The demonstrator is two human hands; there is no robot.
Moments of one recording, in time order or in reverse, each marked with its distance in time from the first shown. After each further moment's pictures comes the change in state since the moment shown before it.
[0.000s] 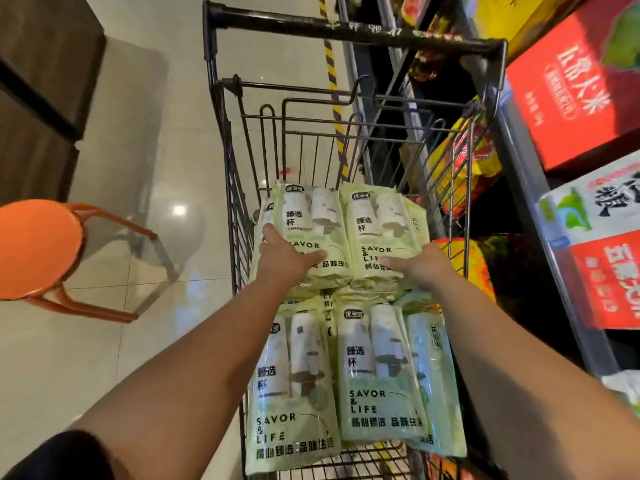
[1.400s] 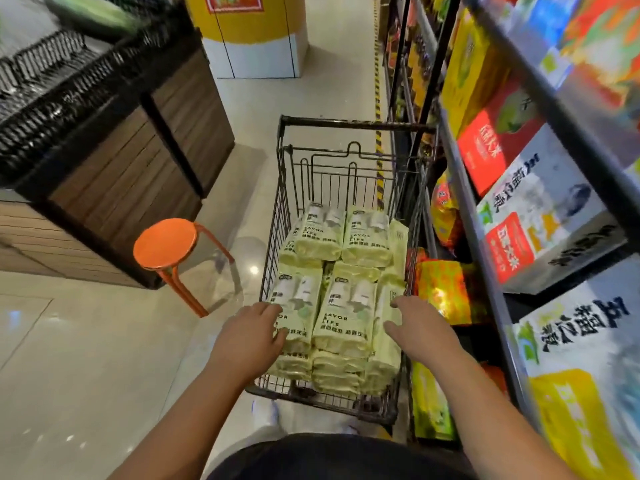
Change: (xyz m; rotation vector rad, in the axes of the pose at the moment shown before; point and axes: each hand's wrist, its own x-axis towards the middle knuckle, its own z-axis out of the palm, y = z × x) left_hand -0.393 -0.090 0.028 0.836 0.334 0.348; right_hand -0.239 0.189 -0.106 -0.621 -0.045 -0.729
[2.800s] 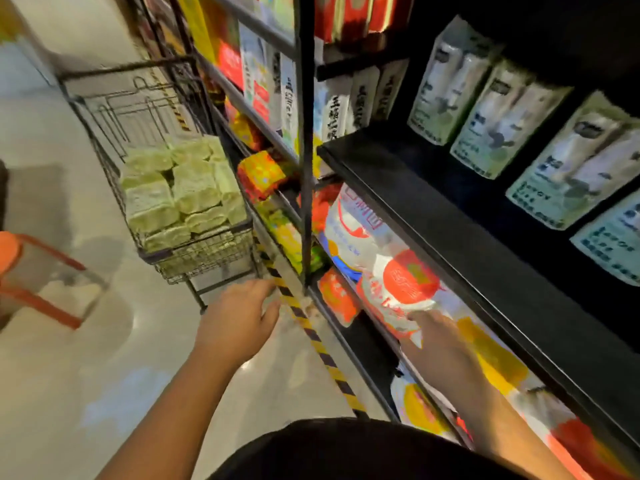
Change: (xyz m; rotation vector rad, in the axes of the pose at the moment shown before) left_hand -0.496 0.068 0.099 -0.066 0.069 0.666; right_hand -0.689 0.049 0.289 0.129 0.406 0.669
